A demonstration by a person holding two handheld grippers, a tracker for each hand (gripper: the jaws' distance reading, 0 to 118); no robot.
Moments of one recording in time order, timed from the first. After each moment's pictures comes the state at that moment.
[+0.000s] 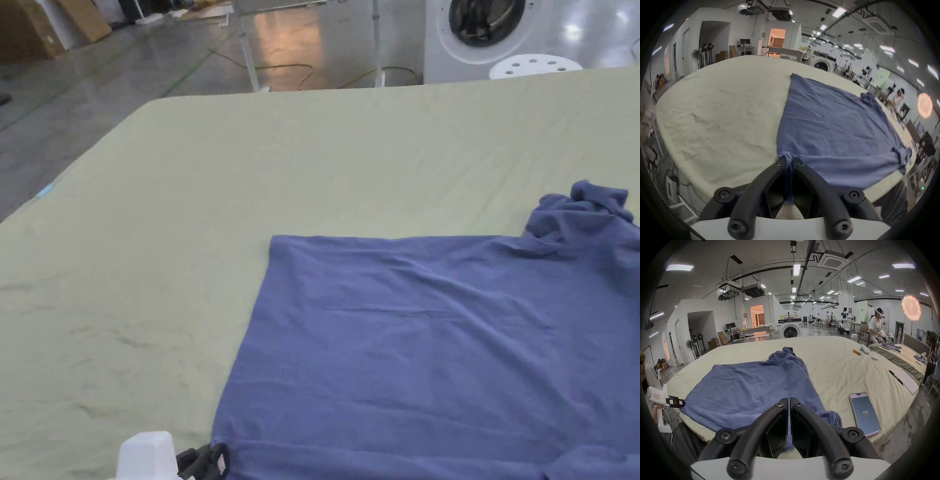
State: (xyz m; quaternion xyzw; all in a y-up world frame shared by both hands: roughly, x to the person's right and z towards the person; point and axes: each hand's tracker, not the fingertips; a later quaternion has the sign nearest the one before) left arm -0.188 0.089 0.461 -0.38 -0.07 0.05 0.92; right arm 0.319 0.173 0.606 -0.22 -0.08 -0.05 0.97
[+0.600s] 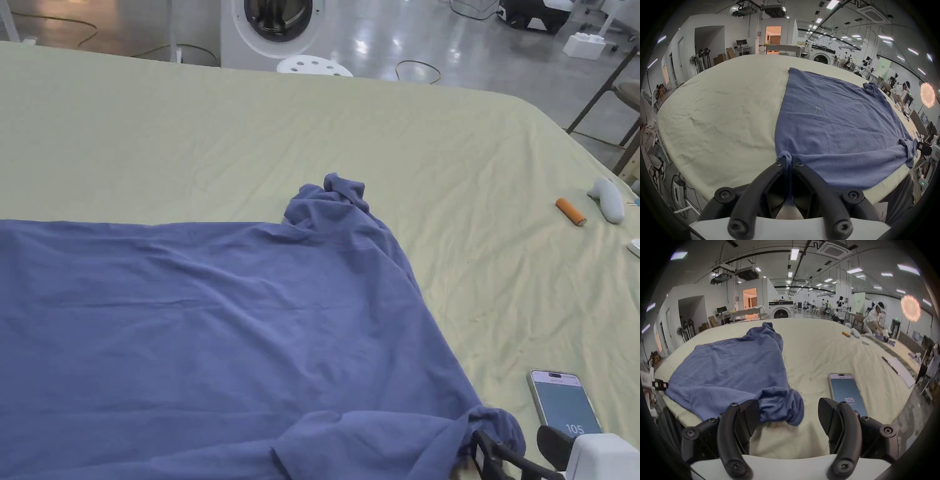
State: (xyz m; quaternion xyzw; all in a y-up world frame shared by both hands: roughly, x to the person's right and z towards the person) left arm -0.164 0.098 0.467 -0.39 -0.06 0.03 0.92; right arm 0.393 0.113 0.597 -0.30 -0.10 -0.05 0.95
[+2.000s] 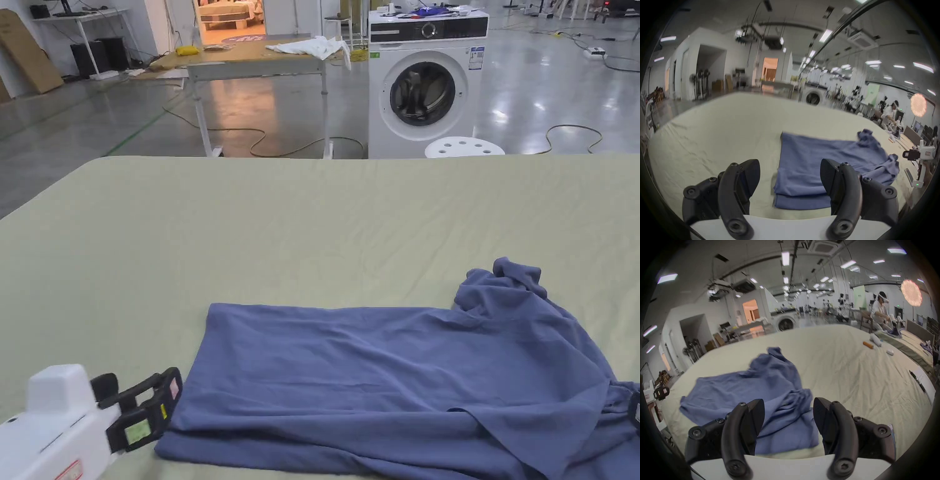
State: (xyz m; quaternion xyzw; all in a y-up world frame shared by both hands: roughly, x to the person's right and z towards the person) left arm -0.183 0.183 0.386 -0.17 -0.10 0.05 0.98; right arm 0.385 0.167 0.476 -0.23 -0.05 -0.10 0.97
